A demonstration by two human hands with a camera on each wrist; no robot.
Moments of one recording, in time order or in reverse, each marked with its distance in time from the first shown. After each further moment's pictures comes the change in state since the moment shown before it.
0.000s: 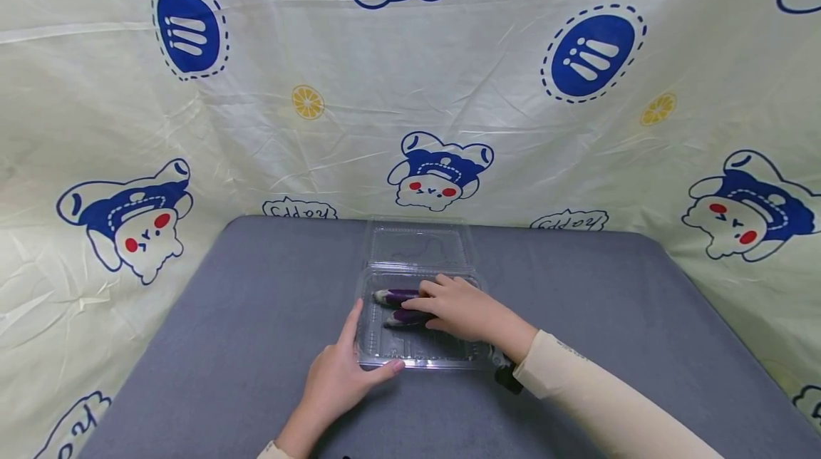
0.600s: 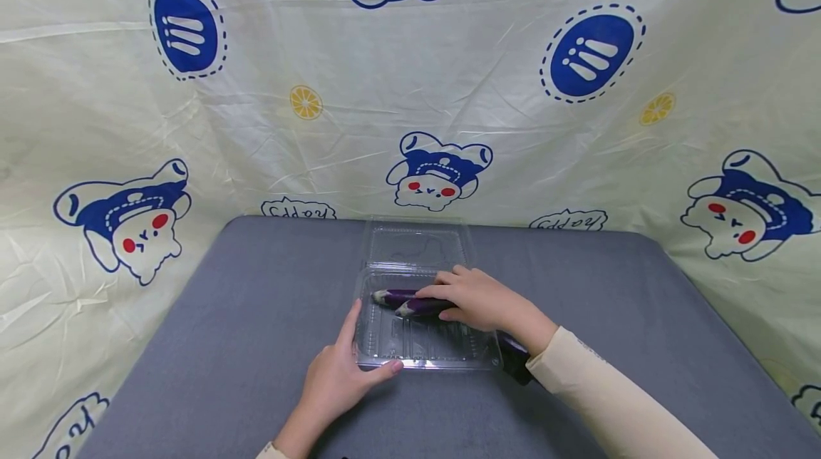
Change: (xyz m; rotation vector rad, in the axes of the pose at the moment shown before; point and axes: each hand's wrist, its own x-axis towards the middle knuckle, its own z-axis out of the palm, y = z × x) left_hand -0.001 0.001 -0.001 0.000 -0.001 -0.005; right_hand -0.014 0.018 -0.016 0.111 -0.040 0.094
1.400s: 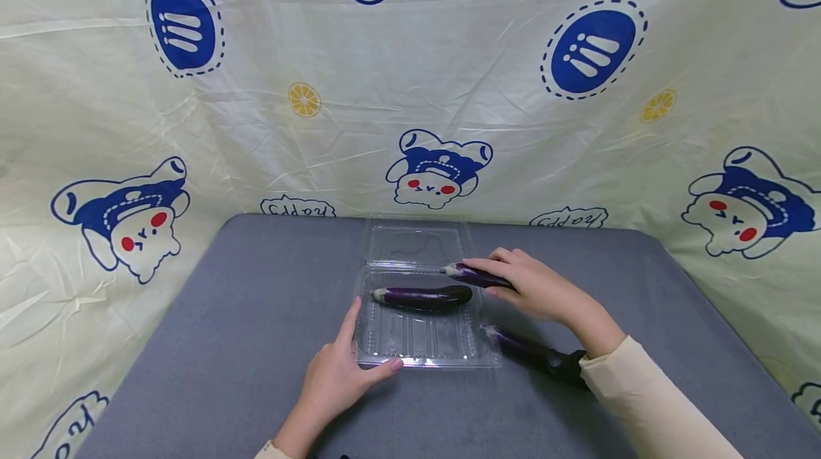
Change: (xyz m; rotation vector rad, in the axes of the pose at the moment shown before) left_hand -0.001 0.000 0.000 0.008 0.016 0.004; right_hand -0.056 0.047 -0.020 0.156 0.123 0.165
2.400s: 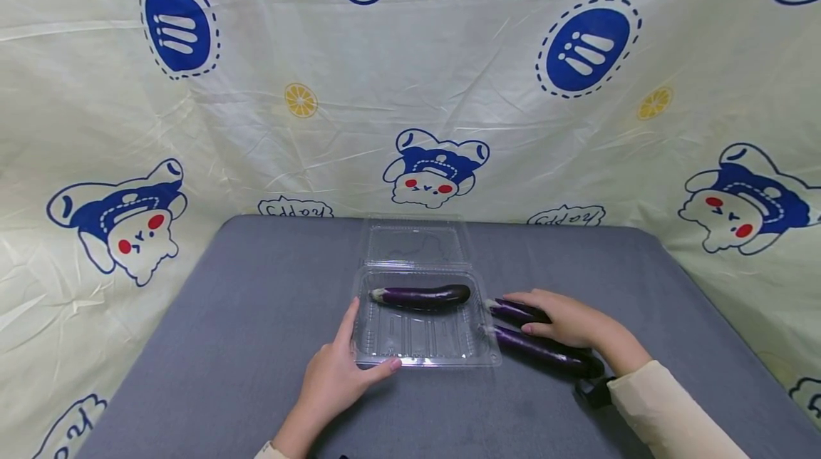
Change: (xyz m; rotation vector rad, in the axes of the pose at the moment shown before) left_hand -0.001 0.000 0.001 -0.001 0.000 0.001; right_hand -0.056 0.059 0.040 0.125 -0.174 0.068
